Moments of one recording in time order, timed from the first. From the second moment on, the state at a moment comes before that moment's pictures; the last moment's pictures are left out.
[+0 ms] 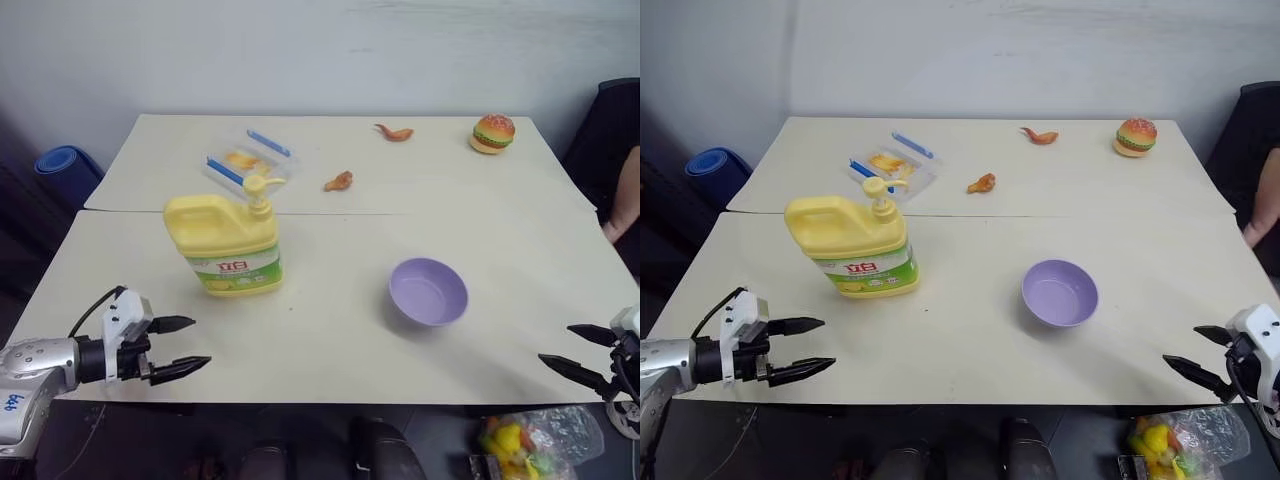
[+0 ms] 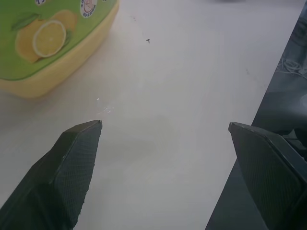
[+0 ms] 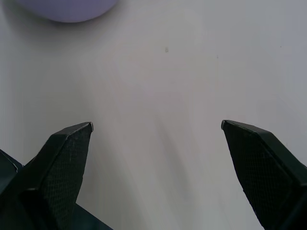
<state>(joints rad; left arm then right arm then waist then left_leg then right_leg) 0.12 0.87 0.29 -0.12 -0.47 0.39 -1.10 0.25 -0.95 -0.53 0.12 0.38 0.27 1.11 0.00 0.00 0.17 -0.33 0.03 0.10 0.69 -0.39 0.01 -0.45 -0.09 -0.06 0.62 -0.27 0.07</state>
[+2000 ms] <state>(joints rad) -0.74 0.90 -0.10 -0.22 -0.66 0.64 -1.48 -0.17 -0.78 0.14 -0.16 0.11 0.35 0.84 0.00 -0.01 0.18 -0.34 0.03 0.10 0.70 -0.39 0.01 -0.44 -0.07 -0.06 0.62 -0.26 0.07</state>
